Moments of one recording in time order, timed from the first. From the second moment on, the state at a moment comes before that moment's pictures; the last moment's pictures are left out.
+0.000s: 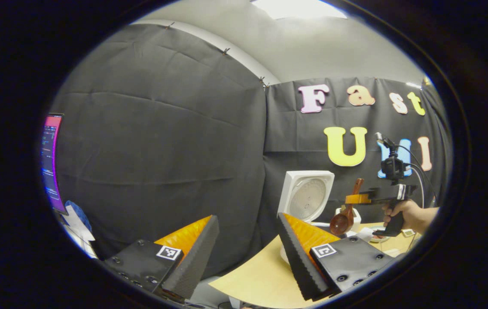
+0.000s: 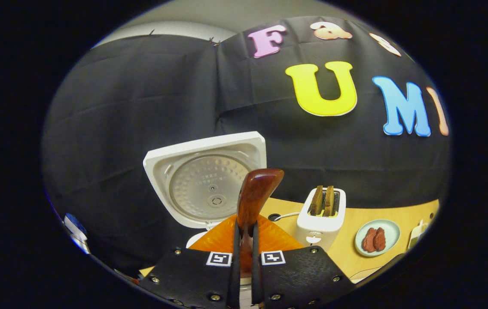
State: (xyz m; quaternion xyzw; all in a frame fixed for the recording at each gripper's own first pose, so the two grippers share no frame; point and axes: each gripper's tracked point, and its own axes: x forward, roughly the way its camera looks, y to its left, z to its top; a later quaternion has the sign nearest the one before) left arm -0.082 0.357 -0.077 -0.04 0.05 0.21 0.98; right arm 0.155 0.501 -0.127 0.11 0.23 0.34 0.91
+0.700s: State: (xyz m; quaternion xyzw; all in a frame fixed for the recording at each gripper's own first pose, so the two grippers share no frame) left arm -0.024 0.268 -0.029 -0.03 0.01 0.14 0.99; right arm 0.167 0.332 -0.082 0.31 0.24 0.26 0.88
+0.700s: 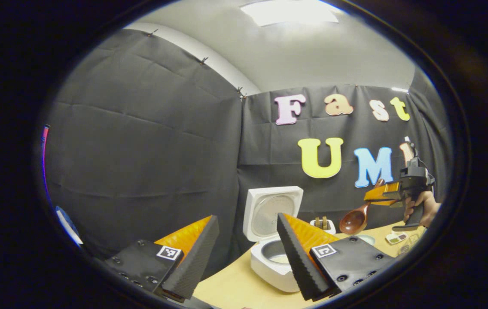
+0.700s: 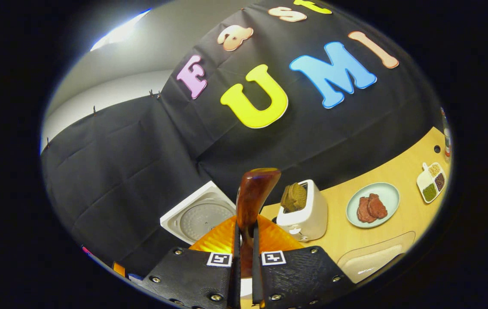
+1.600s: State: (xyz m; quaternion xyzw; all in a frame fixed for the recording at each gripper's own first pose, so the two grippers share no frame) left arm 0.026 0.138 0.000 -0.03 -0.01 0.06 1.00; right arm 0.150 0.072 -0.113 0.28 0.21 0.08 0.94
